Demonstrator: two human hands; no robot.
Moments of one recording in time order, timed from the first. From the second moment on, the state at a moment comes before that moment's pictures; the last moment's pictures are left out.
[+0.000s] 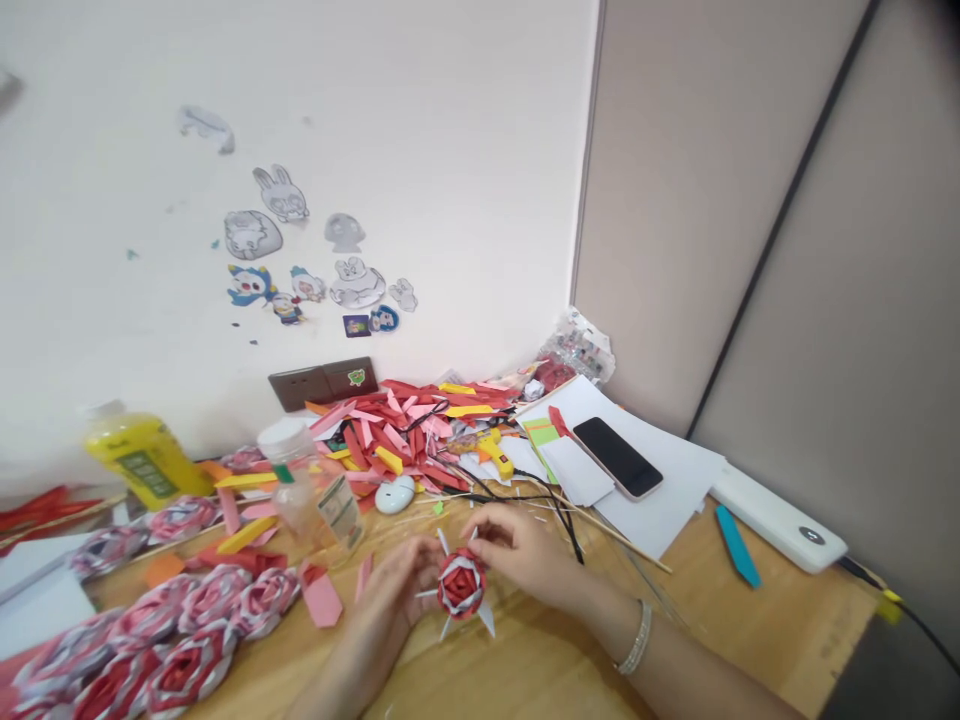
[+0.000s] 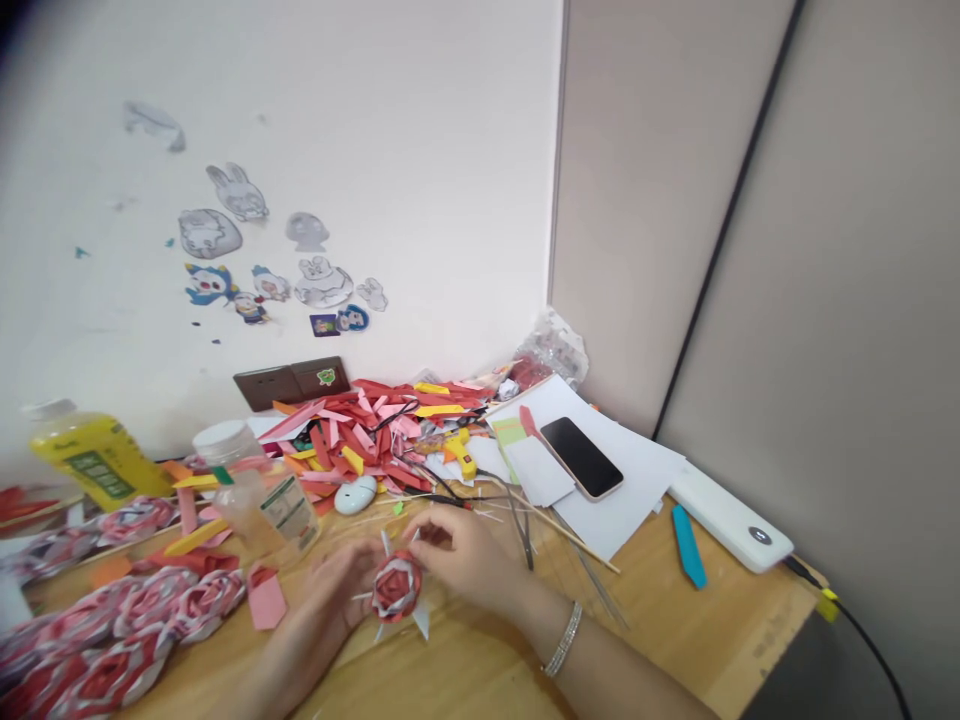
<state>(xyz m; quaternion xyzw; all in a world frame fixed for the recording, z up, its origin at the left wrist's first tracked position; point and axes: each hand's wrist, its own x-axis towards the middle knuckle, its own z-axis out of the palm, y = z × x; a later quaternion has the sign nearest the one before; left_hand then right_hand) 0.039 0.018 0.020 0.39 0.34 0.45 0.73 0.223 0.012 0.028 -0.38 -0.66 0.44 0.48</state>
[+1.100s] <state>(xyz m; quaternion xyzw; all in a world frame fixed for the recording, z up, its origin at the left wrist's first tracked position) 0.036 0.010 0.001 0.79 0.36 0.40 0.28 0.219 0.018 0.010 -0.35 -0.59 0.55 0.48</state>
